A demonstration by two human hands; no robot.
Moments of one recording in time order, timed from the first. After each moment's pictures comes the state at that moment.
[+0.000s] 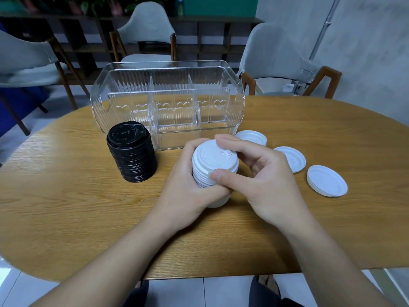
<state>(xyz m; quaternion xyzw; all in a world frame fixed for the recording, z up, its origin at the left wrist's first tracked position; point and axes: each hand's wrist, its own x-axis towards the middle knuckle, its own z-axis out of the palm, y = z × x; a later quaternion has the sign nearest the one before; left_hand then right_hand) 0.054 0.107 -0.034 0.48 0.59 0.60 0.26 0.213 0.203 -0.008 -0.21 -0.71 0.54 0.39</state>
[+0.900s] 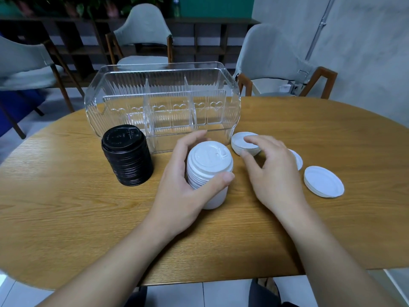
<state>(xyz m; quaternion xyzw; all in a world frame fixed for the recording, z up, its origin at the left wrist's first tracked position) 0.056 0.104 -0.024 0.52 0.57 0.61 0.19 0.217 0.246 -0.031 -0.42 -0.80 0.18 0.37</state>
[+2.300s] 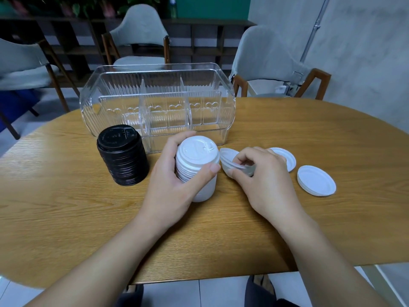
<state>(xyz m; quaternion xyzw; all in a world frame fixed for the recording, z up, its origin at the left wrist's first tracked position) 0.047 0.108 -0.027 0.50 0.60 0.61 0.16 0.225 0.232 -0.029 -0.40 -0.83 0.19 0.32</state>
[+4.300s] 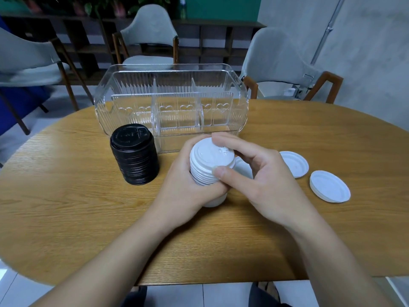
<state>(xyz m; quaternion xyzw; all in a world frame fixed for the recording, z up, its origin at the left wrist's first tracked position) 0.043 0.109 -0.025 0.49 0.58 0.60 0.25 0.209 0.208 0.007 -0.19 -0.79 0.49 0.32</state>
